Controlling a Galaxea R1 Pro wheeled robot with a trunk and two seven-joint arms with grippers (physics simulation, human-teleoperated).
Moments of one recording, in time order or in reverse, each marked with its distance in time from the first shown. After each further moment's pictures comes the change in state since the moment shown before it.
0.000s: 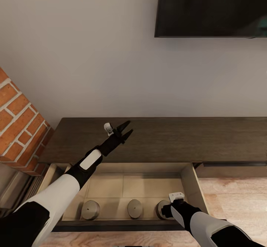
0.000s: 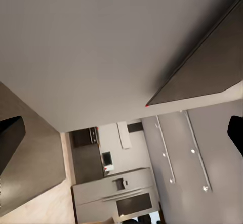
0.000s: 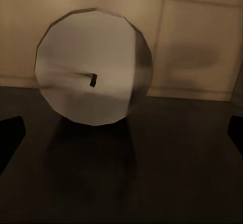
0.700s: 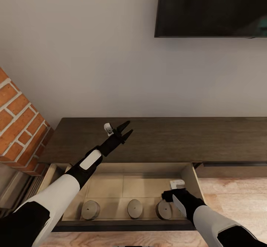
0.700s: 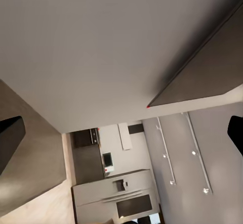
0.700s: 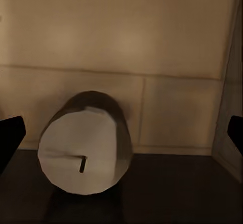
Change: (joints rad) left arm 0.000 -0.001 0.001 0.007 0.005 0.001 0.006; right arm -0.005 -0.043 -0.008 -0.164 -0.005 0.012 0.012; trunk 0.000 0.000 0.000
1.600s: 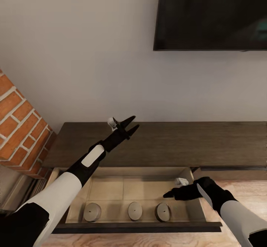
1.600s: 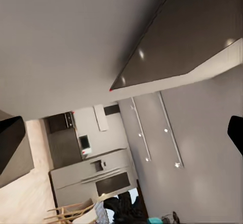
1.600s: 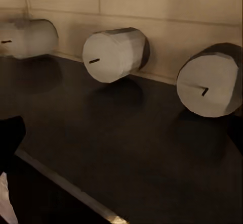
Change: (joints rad) left arm -0.002 -0.011 -0.012 -0.132 -0.012 0.068 -0.003; right arm 0.000 -0.235 0.005 -0.193 0.000 0.392 0.859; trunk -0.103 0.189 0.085
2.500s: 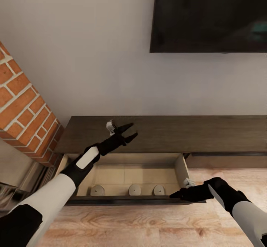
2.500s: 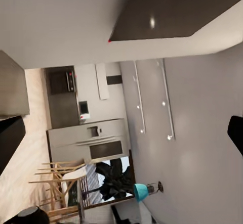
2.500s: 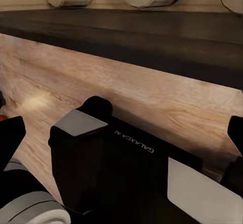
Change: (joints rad) left arm 0.013 0.060 -0.025 0.004 -0.009 0.180 0.000; right arm 0.000 -0.089 0.009 0.008 0.004 0.023 0.218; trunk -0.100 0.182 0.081
